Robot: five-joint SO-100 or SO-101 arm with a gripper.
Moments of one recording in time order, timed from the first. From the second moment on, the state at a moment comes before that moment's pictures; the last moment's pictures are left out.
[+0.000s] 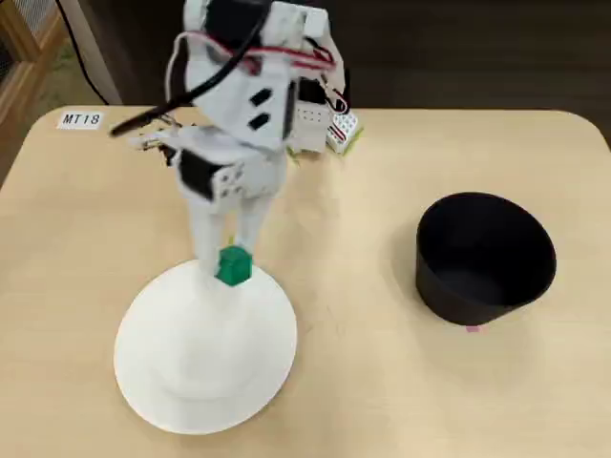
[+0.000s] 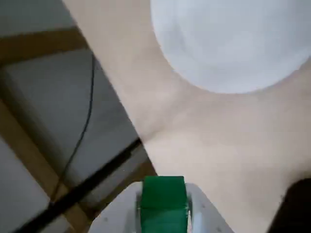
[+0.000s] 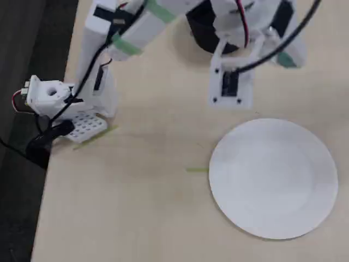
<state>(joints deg) 4.0 68.0 13.4 105.8 9.1</state>
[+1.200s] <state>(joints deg) -39.1 66.5 37.9 102.7 -11.8</state>
